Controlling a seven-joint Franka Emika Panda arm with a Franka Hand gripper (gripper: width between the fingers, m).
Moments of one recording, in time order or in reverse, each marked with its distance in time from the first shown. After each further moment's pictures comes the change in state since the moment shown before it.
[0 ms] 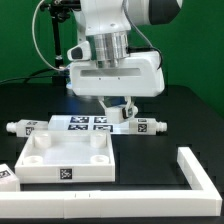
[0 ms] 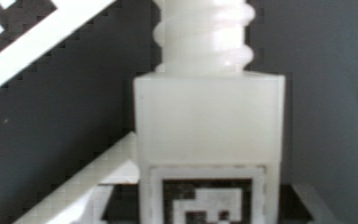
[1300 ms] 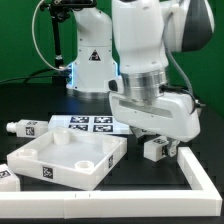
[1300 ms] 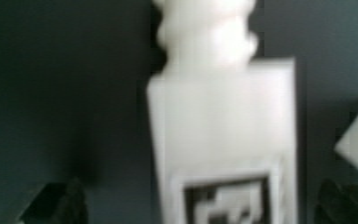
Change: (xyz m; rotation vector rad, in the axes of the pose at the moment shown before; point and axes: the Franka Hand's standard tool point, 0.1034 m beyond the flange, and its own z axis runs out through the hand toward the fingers) arm -0.004 -0.078 0.068 -0.028 -0.094 0.321
